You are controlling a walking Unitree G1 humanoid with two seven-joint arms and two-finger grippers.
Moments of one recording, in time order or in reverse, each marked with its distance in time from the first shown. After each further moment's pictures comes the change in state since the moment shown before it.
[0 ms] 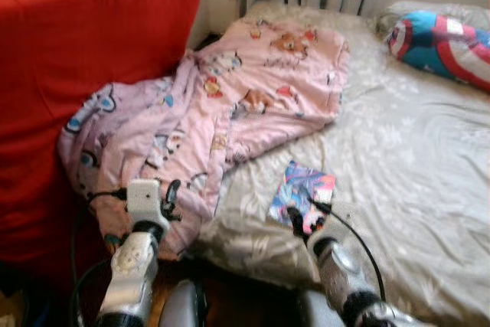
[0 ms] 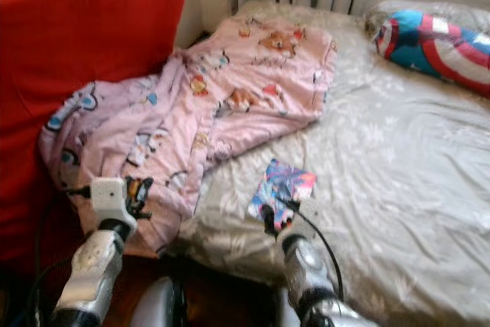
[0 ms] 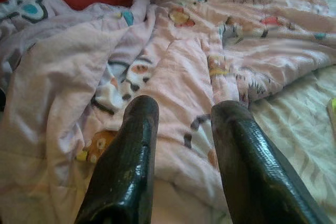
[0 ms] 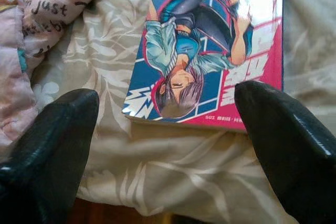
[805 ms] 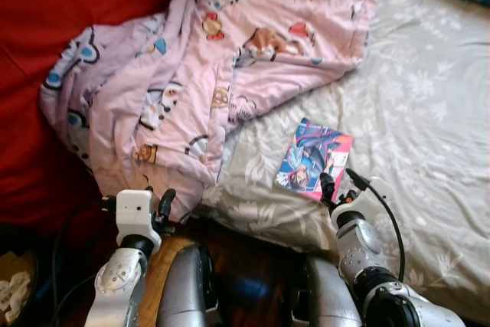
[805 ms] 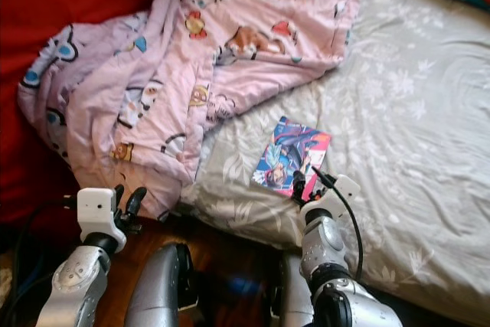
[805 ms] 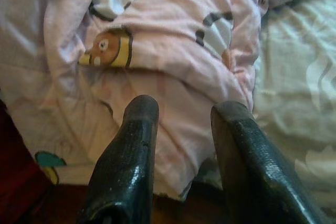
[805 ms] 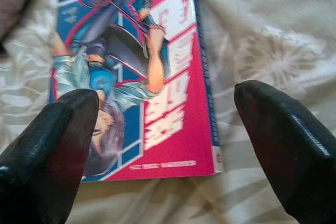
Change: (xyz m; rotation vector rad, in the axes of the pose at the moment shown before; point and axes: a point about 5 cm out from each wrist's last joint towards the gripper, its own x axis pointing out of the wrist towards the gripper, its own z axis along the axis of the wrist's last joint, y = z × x) left arm -0.034 0.005 0.015 0.033 0.038 -0.015; right arm 0.005 -0.016 0.059 0.135 -0.251 -0.086
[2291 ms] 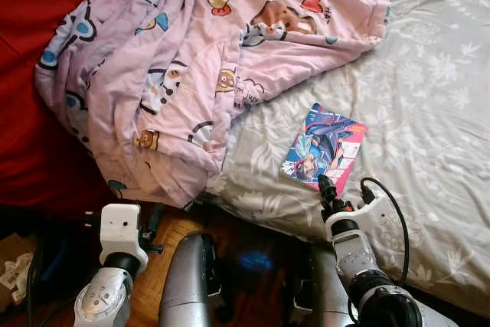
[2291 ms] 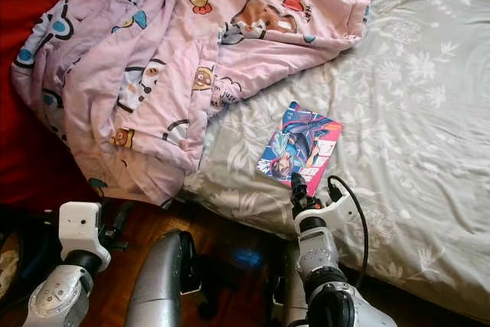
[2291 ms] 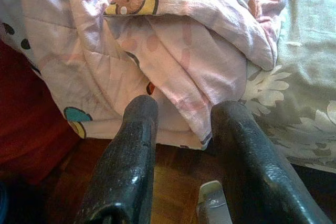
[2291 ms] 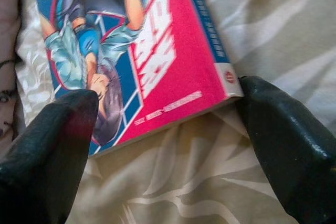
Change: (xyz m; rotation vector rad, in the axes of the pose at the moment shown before) left arm -0.033 0.008 0.004 0.040 0.060 0.021; right arm -0.006 0.002 -0.019 0.462 0.029 0.091
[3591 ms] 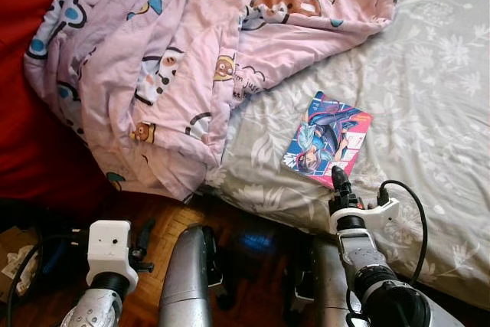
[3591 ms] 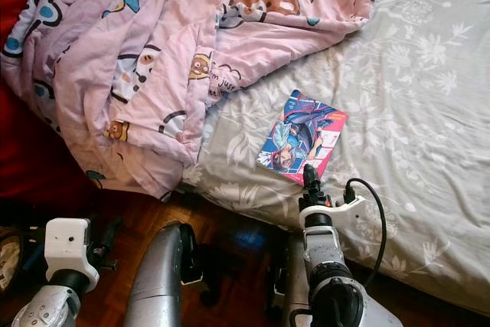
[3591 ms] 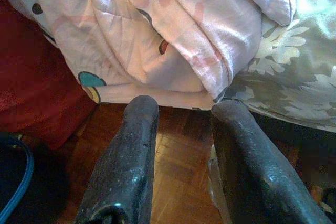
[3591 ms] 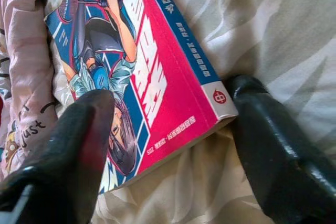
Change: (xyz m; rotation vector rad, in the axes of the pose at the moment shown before) left arm -0.027 0.005 -0.002 0.024 0.053 0.035; right arm 0.002 0.006 0.013 0.243 -0.076 0.139
